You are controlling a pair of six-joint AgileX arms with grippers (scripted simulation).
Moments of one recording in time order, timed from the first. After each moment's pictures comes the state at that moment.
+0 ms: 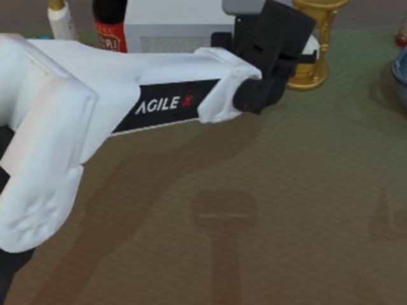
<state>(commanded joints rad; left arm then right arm) -0.72 2.27 1.72 -0.01 -0.64 -0.35 0.00 0.00 0.00 0.00 0.00 0.00</state>
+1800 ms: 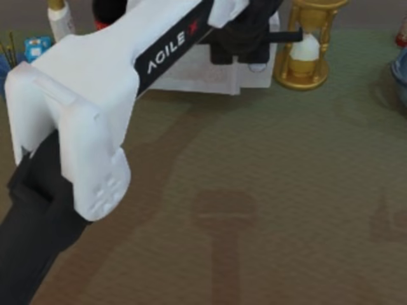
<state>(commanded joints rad) -0.68 2.59 2.66 -1.21 -0.32 -0.61 0.00 0.00 0.00 0.00 0.00 0.00</state>
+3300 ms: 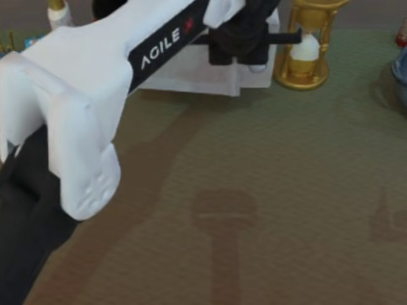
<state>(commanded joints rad) -0.68 2.52 2.54 -1.14 -0.31 -0.58 0.00 0.00 0.00 0.00 0.00 0.00</state>
